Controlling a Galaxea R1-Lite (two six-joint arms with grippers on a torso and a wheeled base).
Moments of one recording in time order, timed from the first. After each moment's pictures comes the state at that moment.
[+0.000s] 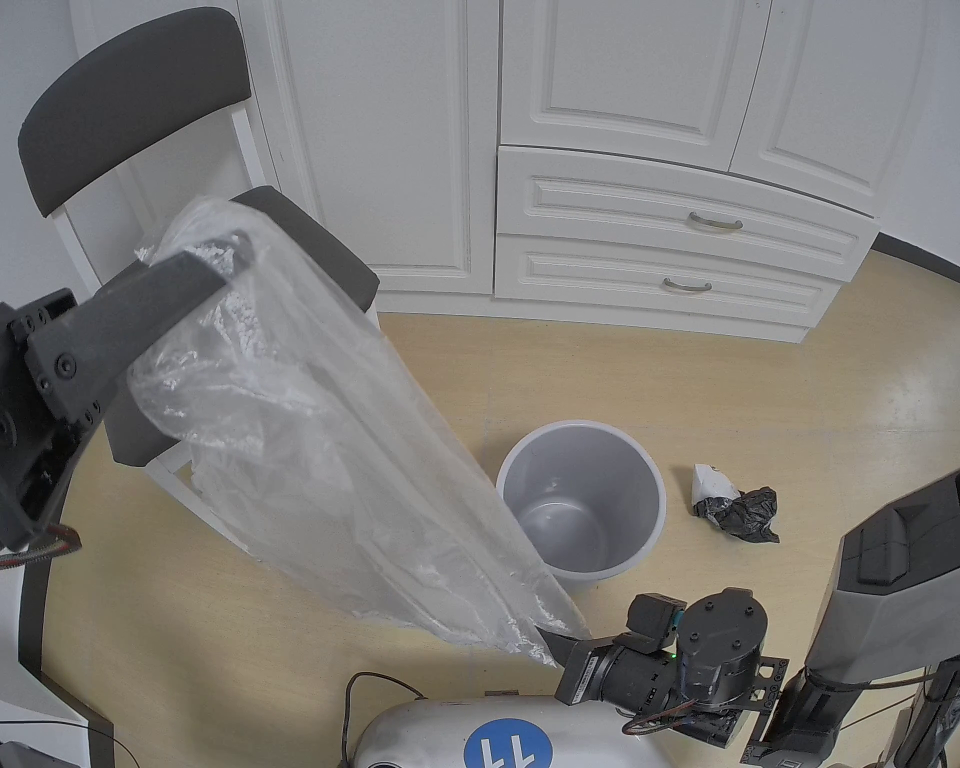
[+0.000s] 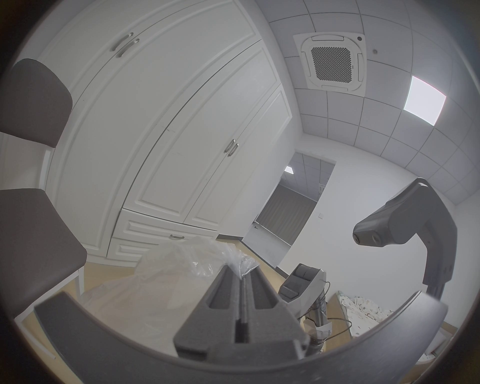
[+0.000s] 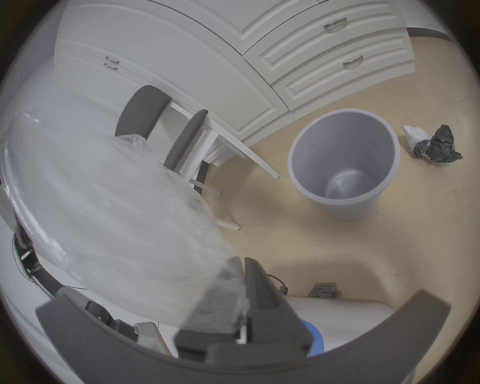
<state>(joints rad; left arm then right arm) -0.71 1.08 -0.67 -0.71 -0.38 -0.28 0.90 2.12 -0.28 -1.55 -0.13 0.73</state>
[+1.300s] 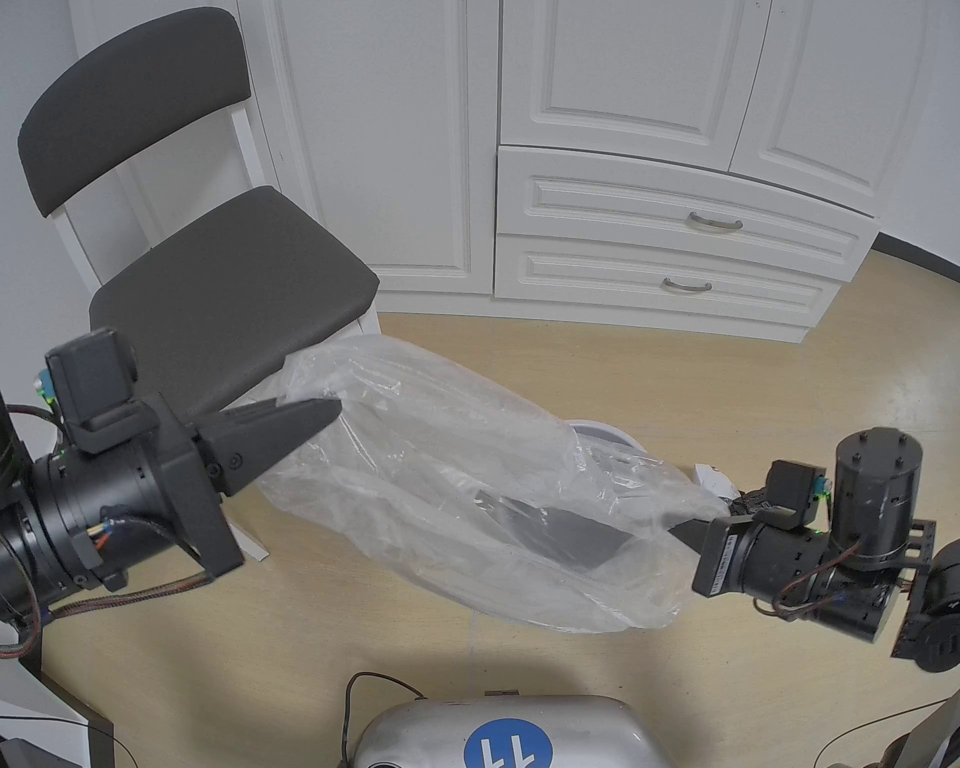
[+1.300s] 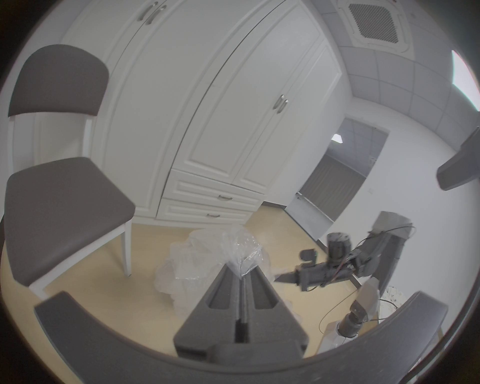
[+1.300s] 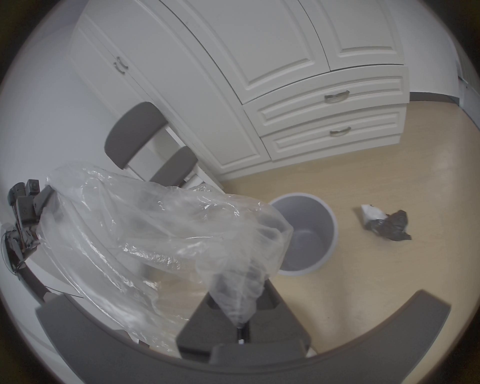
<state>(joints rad) -0.69 1.20 -0.62 -0.57 -0.15 -0.23 0.70 1.54 -0.46 -0.75 -0.18 0.47</state>
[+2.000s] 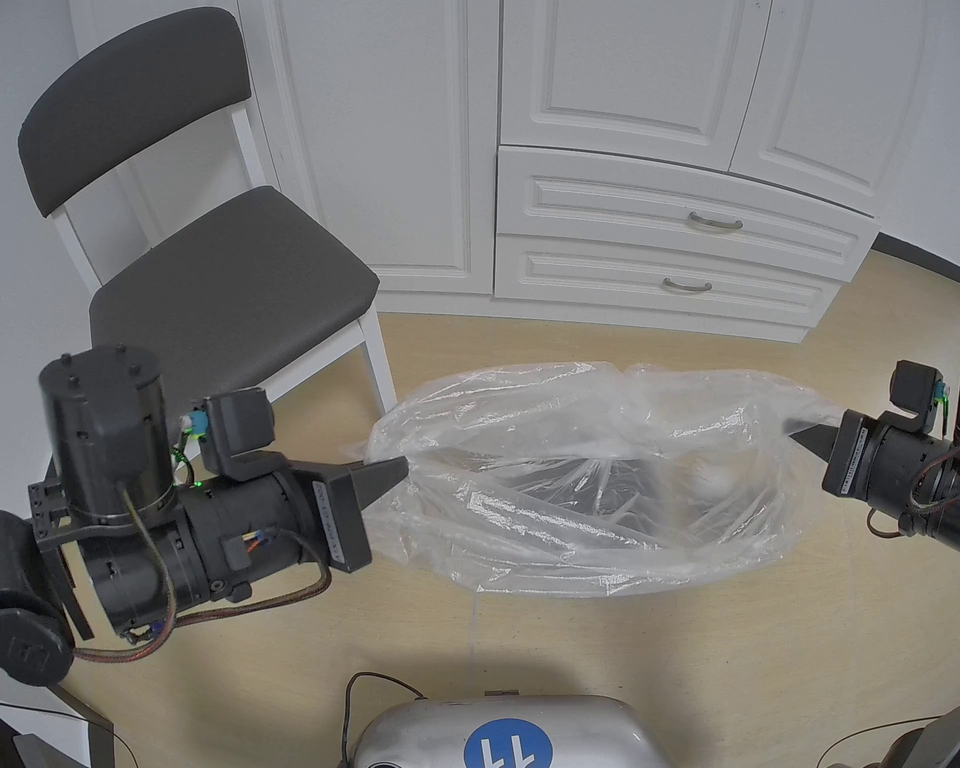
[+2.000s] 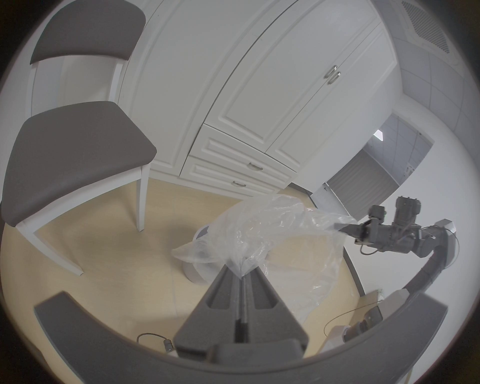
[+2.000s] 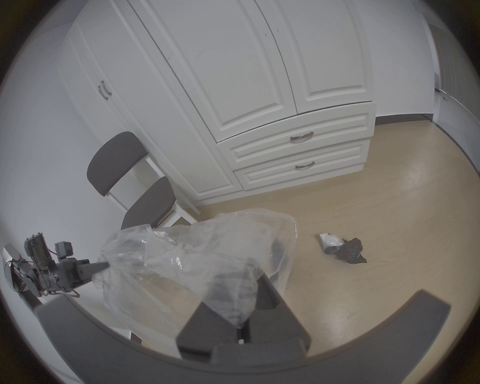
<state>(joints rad) -0.72 1.44 -0.65 -0.56 0.00 -0.40 0.52 1.23 -0.67 -0.30 -0.20 0.42</state>
